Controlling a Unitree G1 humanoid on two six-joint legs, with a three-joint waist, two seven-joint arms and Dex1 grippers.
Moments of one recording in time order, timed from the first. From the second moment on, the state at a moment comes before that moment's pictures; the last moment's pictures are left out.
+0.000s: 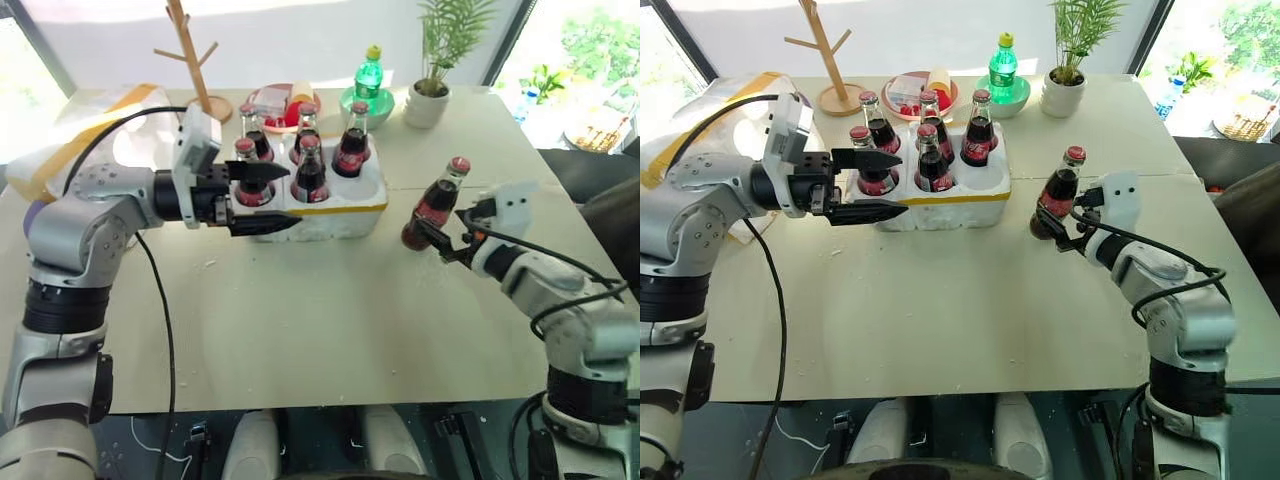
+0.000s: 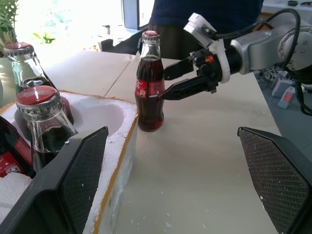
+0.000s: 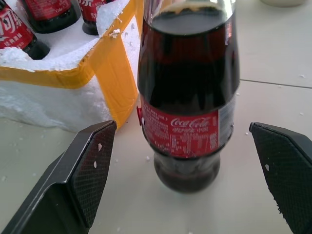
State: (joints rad) left arm -0.73 0.73 0.01 -0.10 -0.65 0.68 -1.15; right arm -0.36 -0.45 -0.25 -0.32 0.46 0.90 0.31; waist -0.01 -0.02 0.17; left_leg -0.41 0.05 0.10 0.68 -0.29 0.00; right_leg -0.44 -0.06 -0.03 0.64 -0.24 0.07
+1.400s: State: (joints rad) left arm -0.61 0.79 0.13 -0.26 -0.71 0.75 -1.00; right arm -0.86 -0.35 0.14 0.21 0.27 0.67 0.48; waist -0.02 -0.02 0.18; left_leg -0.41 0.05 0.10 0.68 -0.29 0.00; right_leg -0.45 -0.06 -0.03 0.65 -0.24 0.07
